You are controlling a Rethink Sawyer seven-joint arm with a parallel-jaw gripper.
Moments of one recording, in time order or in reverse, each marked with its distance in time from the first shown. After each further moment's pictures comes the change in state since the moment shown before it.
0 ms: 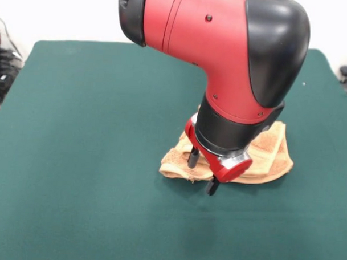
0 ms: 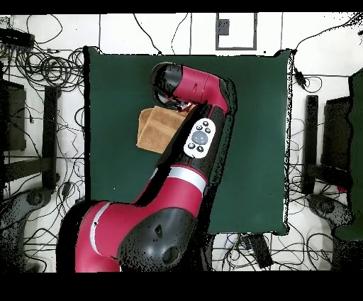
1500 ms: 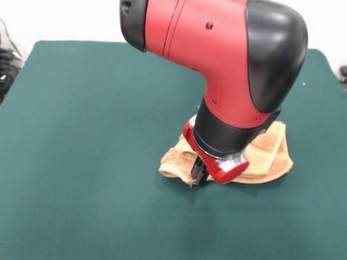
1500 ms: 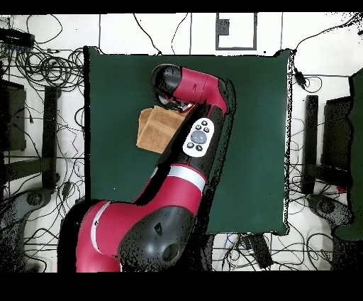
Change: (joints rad) arm 0.000 0.017 -0.006 -0.010 -0.016 0.000 0.000
